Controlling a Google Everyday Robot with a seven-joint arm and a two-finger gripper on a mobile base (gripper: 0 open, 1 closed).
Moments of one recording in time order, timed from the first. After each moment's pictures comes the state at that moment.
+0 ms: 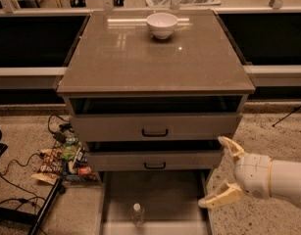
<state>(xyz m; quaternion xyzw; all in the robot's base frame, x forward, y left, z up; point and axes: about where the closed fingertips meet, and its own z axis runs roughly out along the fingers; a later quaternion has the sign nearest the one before) 0.410 -0.161 0.720 -0.49 0.71 0.22 0.45</state>
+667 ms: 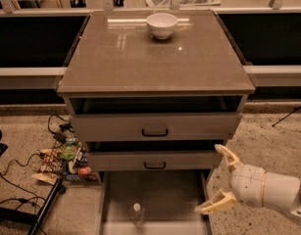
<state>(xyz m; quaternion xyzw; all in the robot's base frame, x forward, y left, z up) 0.411 -0.157 0.684 -0.48 0.69 0.22 0.50</state>
